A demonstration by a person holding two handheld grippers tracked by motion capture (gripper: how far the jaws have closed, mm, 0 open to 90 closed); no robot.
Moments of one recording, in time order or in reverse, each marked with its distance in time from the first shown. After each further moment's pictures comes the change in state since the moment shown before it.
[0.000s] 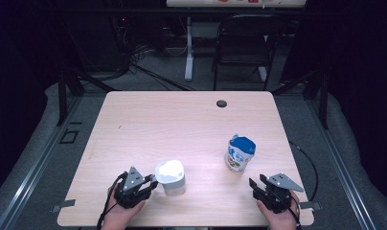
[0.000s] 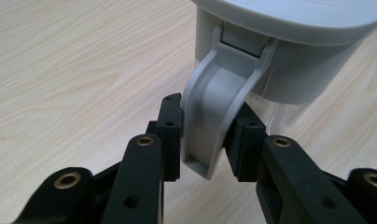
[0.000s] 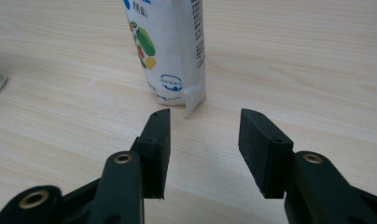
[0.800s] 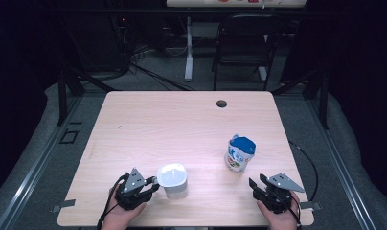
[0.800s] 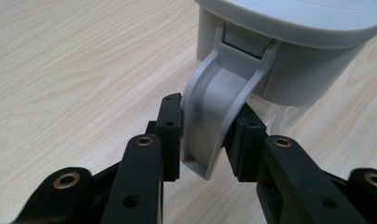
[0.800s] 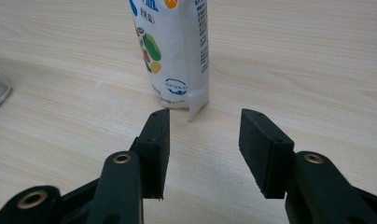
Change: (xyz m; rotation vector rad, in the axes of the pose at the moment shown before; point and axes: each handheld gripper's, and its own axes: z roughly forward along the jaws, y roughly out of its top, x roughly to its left) left arm -0.003 0.000 -0.001 0.003 -0.042 0.020; right arm 0.001 0.001 -0.002 -0.014 0.009 -0.009
